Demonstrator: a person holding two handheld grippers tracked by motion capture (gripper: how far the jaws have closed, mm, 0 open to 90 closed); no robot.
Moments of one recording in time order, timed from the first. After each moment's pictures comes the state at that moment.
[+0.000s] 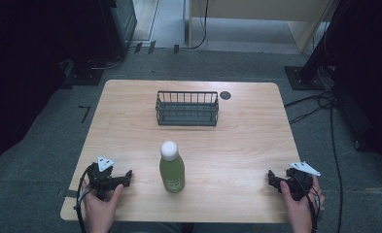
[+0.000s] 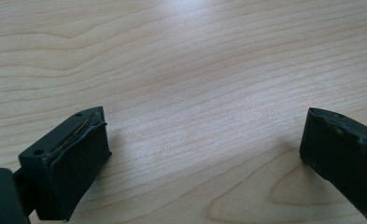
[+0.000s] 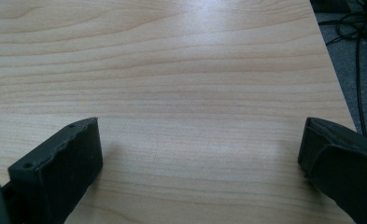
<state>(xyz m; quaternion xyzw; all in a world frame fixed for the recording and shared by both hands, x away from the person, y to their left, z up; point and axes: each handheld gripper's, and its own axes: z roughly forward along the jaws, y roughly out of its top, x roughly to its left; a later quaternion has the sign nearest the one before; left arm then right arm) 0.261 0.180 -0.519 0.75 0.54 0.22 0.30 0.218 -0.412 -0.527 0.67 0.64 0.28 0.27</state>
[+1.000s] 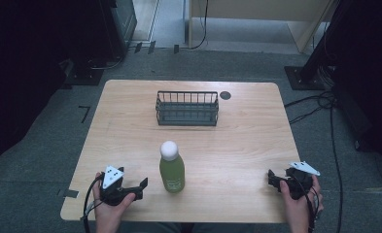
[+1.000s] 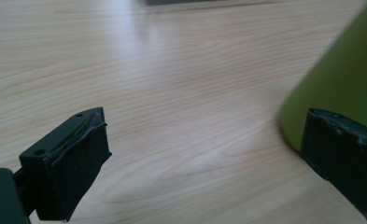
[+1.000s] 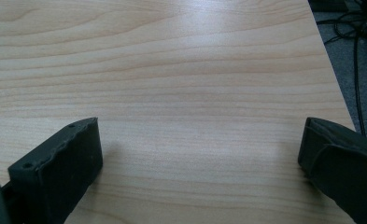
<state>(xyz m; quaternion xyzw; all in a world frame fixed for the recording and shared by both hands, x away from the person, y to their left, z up) 0.212 0.134 -0.486 0.74 0.48 0.19 0.42 0.220 -0.411 -0.526 0.67 0.63 0.27 0.27</state>
